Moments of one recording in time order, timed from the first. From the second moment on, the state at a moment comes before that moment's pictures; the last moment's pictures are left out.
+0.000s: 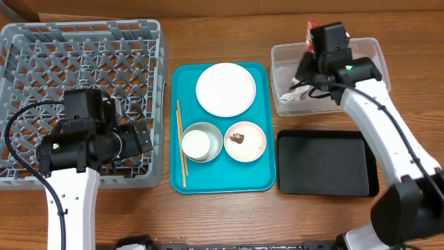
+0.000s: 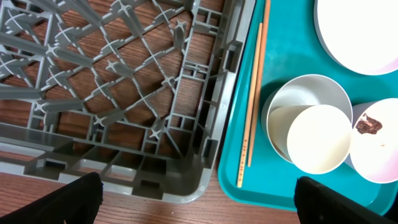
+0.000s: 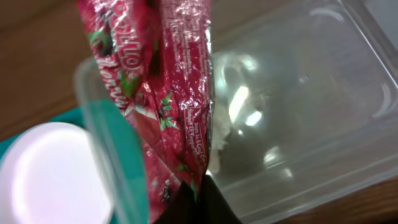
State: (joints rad) left arm 0.13 1.19 1.21 -1.22 0.07 -0.18; right arm 0.22 1.73 1.50 -0.79 0.16 0.58
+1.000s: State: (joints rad) left arm 0.13 1.19 1.21 -1.21 0.07 -0.18; right arm 0.32 1.18 1.19 -0.96 -0.25 0.13
